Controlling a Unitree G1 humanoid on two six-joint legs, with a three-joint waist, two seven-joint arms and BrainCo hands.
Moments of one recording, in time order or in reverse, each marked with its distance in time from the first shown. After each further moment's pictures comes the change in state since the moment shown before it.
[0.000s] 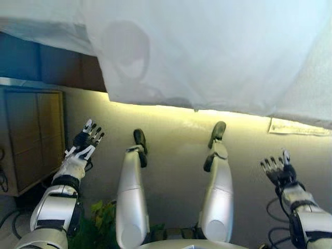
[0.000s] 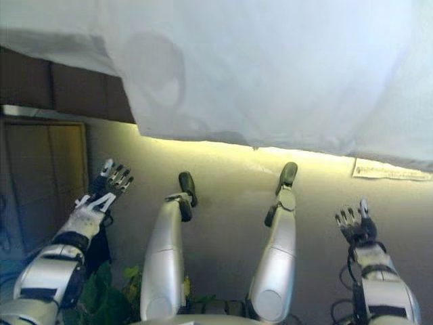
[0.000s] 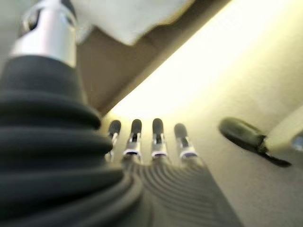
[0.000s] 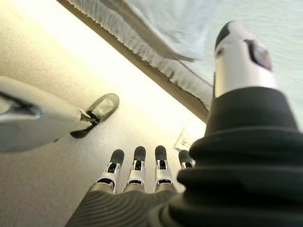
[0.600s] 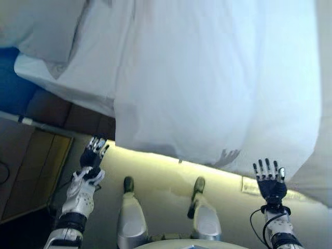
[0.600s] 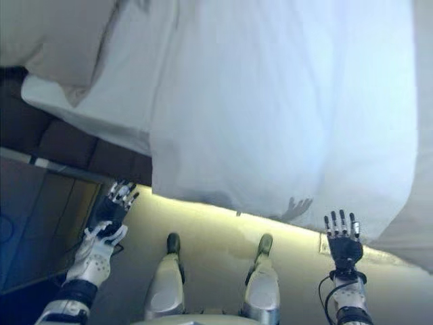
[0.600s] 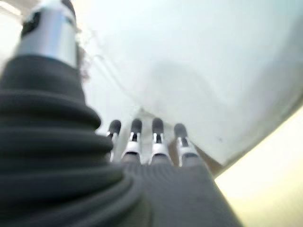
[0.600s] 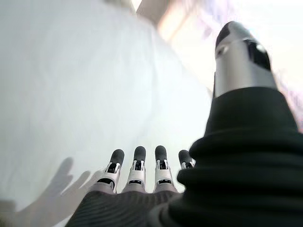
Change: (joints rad) left arm 0.453 -0.117 0.037 -0.502 0.296 -0.098 0.026; right arm 0.342 0.246 0.004 -0.549 -0.094 -0.238 0.181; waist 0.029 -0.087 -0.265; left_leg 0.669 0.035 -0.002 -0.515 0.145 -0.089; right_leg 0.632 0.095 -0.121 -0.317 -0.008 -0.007
